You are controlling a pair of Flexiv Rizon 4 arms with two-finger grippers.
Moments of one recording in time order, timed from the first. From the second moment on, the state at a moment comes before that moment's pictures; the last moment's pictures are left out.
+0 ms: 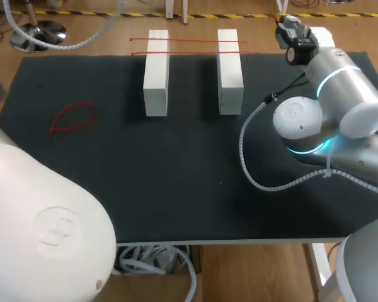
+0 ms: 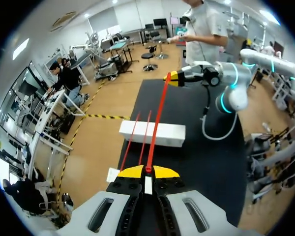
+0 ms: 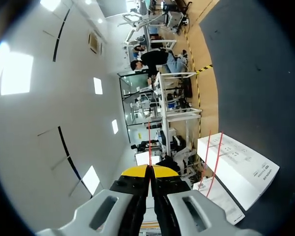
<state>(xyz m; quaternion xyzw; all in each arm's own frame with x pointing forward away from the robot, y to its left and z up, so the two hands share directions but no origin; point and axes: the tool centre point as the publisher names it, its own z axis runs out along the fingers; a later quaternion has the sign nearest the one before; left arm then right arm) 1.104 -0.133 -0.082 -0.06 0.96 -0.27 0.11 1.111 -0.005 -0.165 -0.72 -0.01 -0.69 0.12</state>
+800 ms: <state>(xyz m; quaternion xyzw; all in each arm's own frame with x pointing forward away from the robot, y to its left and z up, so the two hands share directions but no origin) 1.109 -0.133 -0.056 -0.13 0.98 -0.16 0.04 1.112 0.005 -0.166 -0.71 -0.05 -0.69 0.12</state>
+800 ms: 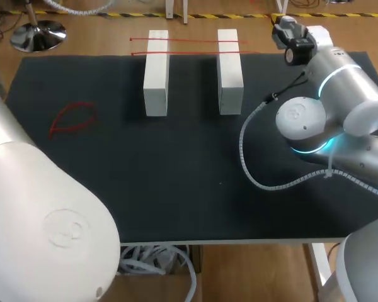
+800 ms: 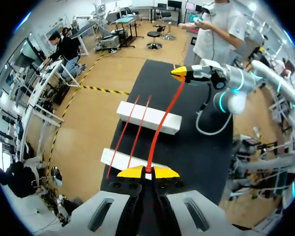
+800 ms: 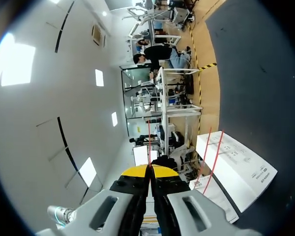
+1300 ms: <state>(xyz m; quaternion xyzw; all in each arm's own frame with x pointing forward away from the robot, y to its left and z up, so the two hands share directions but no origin) 1.096 -0.142 -0.042 -0.16 0.99 -0.05 0.04 1.111 0.000 -0.166 -0.72 -0.07 -0.69 0.12</state>
